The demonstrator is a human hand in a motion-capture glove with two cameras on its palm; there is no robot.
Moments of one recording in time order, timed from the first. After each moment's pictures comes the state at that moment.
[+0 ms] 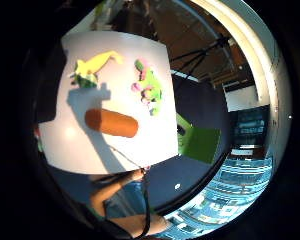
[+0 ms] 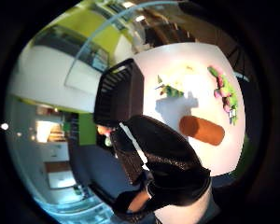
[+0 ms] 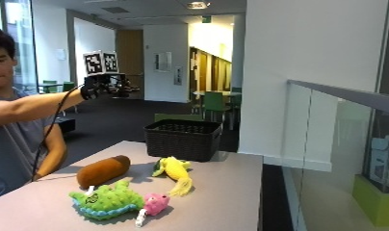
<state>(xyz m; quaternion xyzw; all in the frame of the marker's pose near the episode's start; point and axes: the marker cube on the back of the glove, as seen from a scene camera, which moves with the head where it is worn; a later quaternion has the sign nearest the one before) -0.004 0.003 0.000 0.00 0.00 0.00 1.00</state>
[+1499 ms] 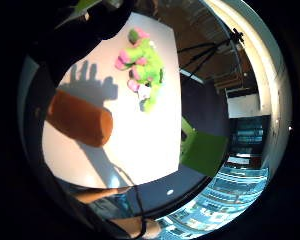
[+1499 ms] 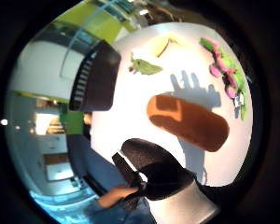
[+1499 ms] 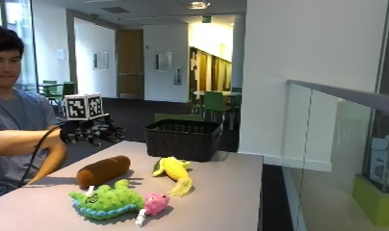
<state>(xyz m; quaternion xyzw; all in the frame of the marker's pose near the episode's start) 0.069 0.042 0.137 -0.02 0.00 -0.03 1.00</state>
